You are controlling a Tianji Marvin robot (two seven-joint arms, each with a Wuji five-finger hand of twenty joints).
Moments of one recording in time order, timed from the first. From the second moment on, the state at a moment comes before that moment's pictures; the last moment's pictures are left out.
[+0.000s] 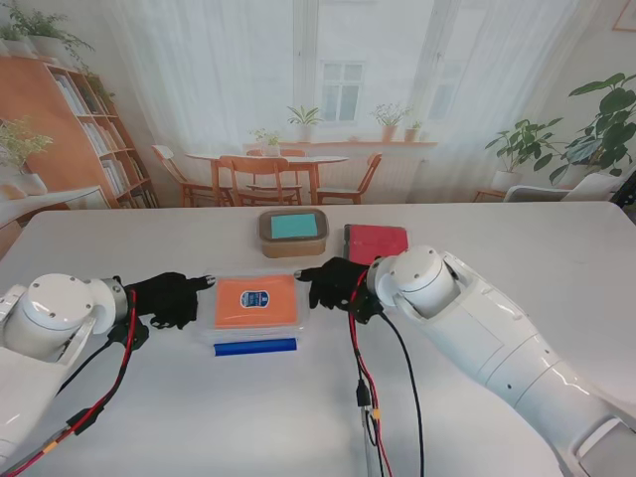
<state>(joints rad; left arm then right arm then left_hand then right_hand) 1.42 -0.96 -1.41 -1.56 0.14 0.30 -0.73 -0.96 -1.18 0.74 -1.20 0.25 0.37 0.42 0.68 0.09 -0.01 0.03 0.75 0.72 0.58 0.53 1.21 0.25 0.94 0.71 1.20 0.26 1.42 0.74 1.07 0.33 1.84 0.63 0.55 -0.18 0.39 -0.02 0.90 0.40 0.71 0.48 1.25 0.22 1.00 0.75 1.31 0.17 1.62 0.69 1.18 0.26 1.88 0.69</state>
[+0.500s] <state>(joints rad) 1.37 -0.97 -1.36 -1.51 0.15 0.32 -0.73 -0.91 -1.20 0.71 -1.14 0.24 0.36 0.44 0.68 0.09 -0.01 0.03 0.75 0.72 0.58 0.53 1.21 0.25 0.94 0.71 1.20 0.26 1.42 0.74 1.07 0.33 1.84 0.63 0.55 -0.18 0.39 -0.02 0.90 0.40 0.70 0.47 1.25 0.22 1.00 0.75 1.31 0.17 1.62 0.69 1.18 0.26 1.88 0.69</state>
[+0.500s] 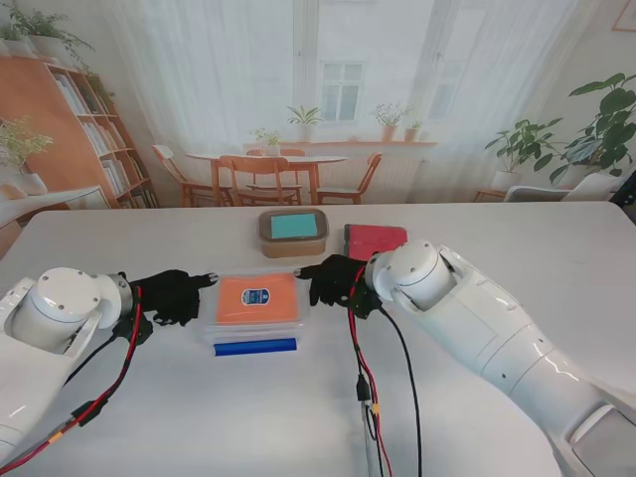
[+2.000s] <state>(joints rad) 1.40 -0.97 -1.37 -1.53 0.16 0.34 -0.73 -0.92 -1.20 0.70 -1.17 0.21 0.40 0.44 0.68 0.08 -0.01 0.03 0.75 0.72 0.56 0.53 1.21 0.24 0.94 0.71 1.20 0.26 1.42 0.74 1.07 0.33 1.84 0.63 0.55 -0.18 0.39 -0.02 0.85 0.48 0.62 0.47 1.25 0.22 1.00 0.75 1.31 0.17 1.62 0.69 1.18 0.26 1.88 0.69</state>
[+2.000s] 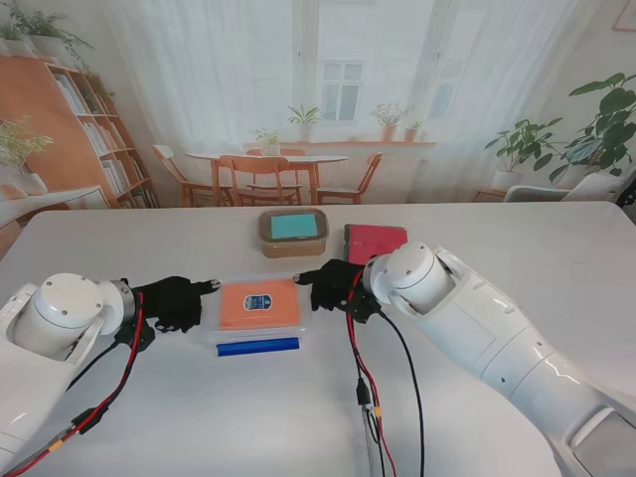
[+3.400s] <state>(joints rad) 1.49 -0.98 -1.44 -1.60 0.21 0.36 -0.71 -0.97 -1.19 0.73 -1.26 0.15 0.43 0.42 0.68 0.04 -0.01 0.03 0.79 0.54 0.46 0.45 1.20 0.22 0.94 0.70 1.20 0.25 1.42 0.73 1.07 0.31 1.84 0.62 0.53 -0.18 0.42 -0.02 0.78 0.52 0.58 0.47 1.23 0.18 1.03 0.75 1.31 0.12 1.63 0.68 1.18 0.21 1.88 0.69</state>
